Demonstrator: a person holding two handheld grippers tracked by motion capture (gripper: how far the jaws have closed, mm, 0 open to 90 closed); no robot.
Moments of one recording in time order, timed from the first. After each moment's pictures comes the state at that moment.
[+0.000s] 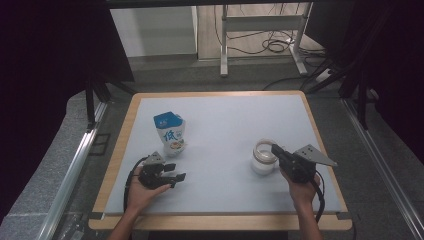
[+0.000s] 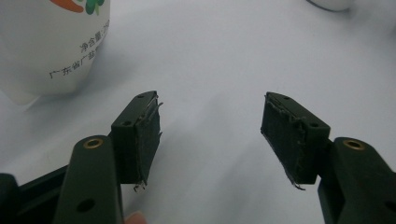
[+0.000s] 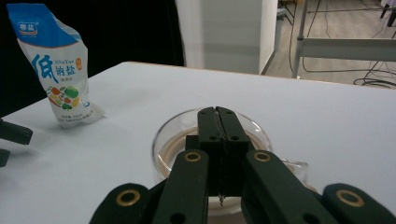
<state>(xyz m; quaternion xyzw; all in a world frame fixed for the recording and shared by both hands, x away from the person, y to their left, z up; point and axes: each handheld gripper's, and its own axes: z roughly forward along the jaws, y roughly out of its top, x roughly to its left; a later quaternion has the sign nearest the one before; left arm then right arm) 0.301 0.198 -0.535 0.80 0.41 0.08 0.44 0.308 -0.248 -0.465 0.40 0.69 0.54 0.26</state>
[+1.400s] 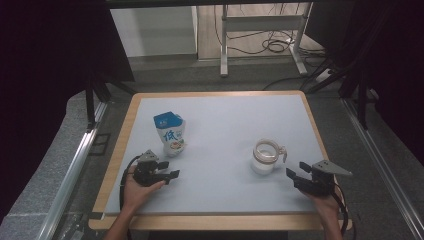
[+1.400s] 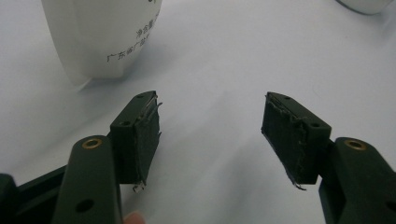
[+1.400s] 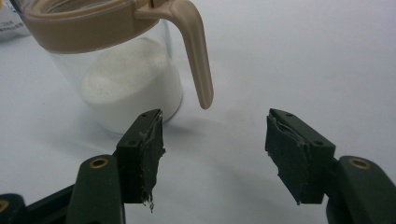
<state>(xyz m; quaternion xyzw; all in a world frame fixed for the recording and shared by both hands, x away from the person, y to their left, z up) 0.308 0.217 -0.541 0.79 0.43 0.09 0.43 0.303 -0.317 -0.519 0.45 0.73 0.45 0.23</state>
